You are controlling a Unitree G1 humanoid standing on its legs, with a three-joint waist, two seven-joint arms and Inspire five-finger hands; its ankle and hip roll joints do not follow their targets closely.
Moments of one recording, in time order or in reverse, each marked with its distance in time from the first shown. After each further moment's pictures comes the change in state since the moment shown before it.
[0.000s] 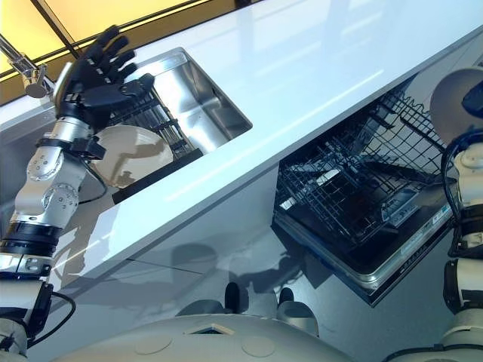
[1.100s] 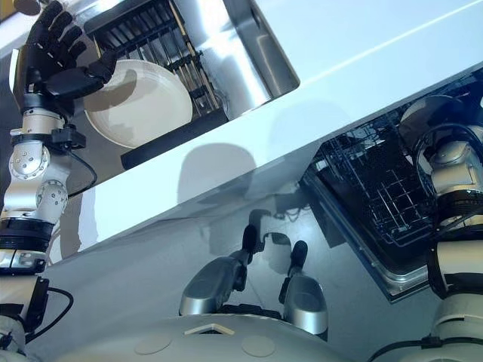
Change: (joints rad) left arm -0.027 0.026 0.014 -0.009 0.086 -0.134 0.144; right arm -0.202 0.068 0.169 0.158 -0.075 0.160 0.092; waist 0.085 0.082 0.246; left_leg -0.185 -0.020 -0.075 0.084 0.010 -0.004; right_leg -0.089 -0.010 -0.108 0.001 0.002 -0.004
